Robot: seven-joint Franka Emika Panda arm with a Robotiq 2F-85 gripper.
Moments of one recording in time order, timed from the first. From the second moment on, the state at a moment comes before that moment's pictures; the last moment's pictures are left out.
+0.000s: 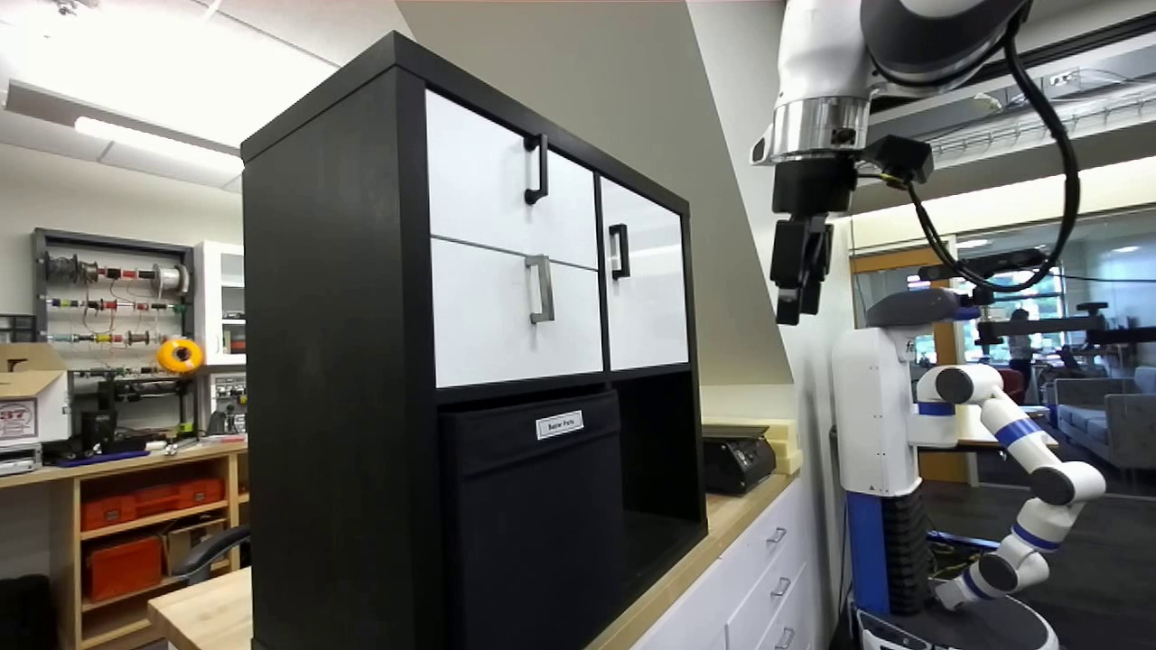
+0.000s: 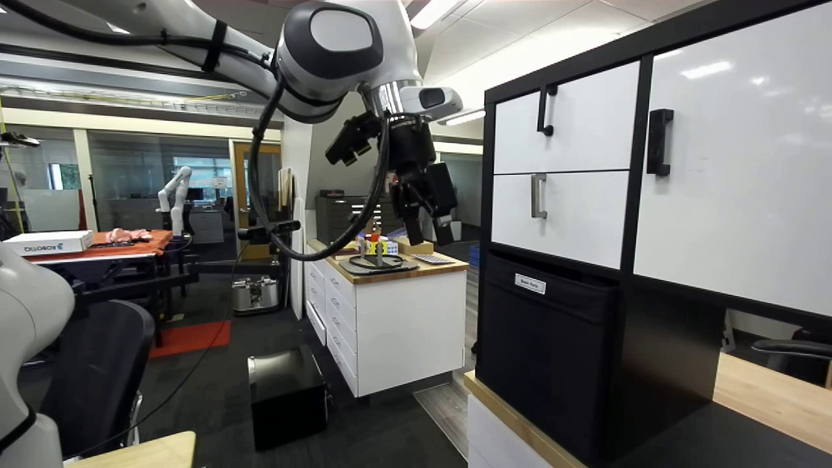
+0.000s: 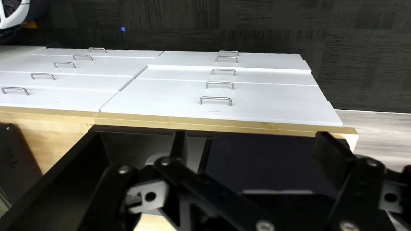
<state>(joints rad) -0.06 -0.42 0.02 -2.25 -0.17 2.05 0.07</state>
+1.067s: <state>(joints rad) -0.01 -0.10 0.03 -1.88 -0.16 2.17 0.05</state>
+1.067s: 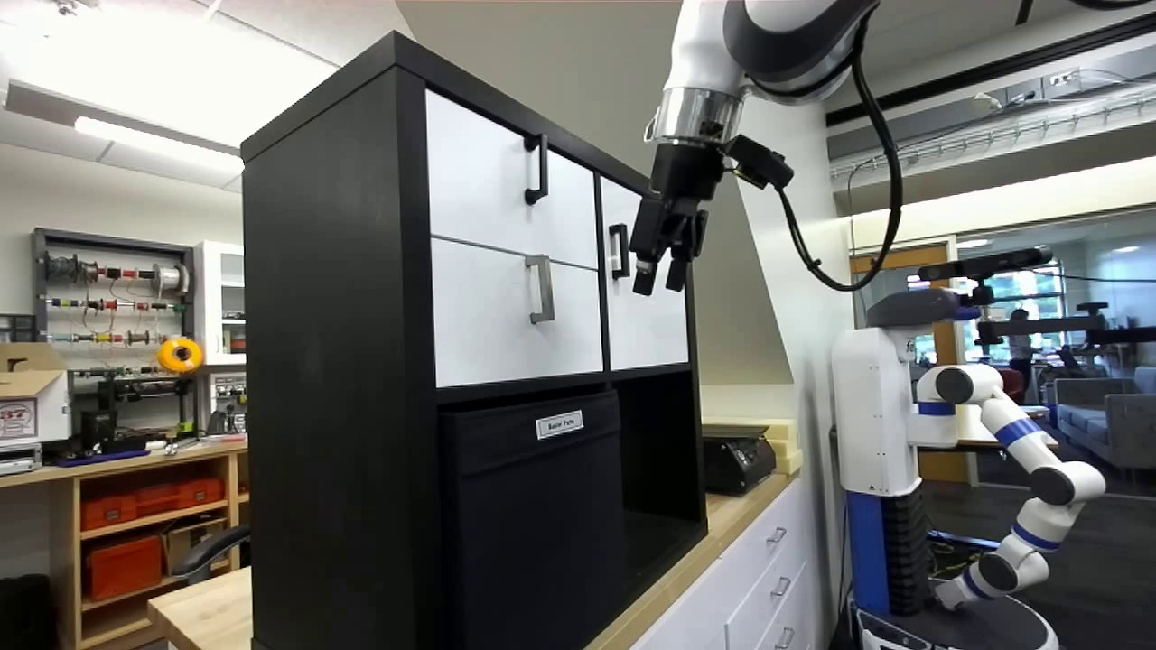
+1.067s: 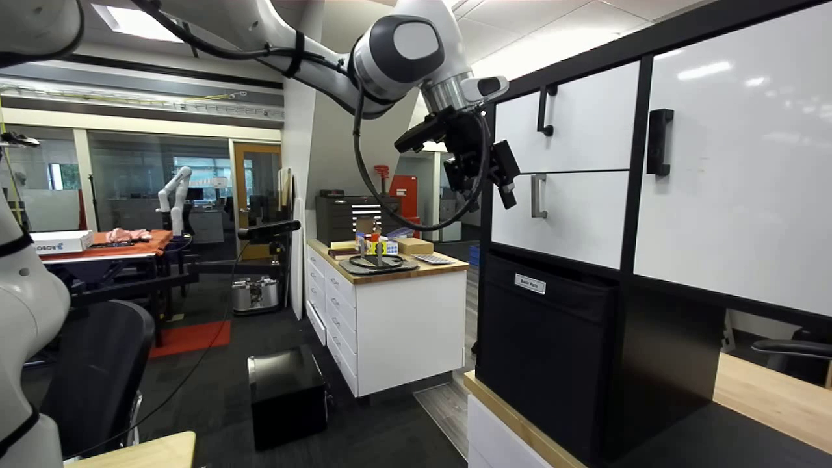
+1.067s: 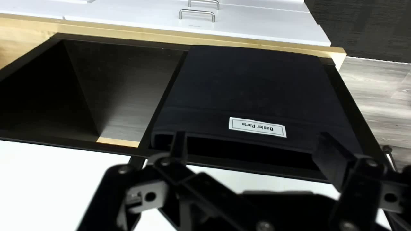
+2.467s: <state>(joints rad) 0.00 0.12 0.03 -1.68 -0.03 2.47 0.04</state>
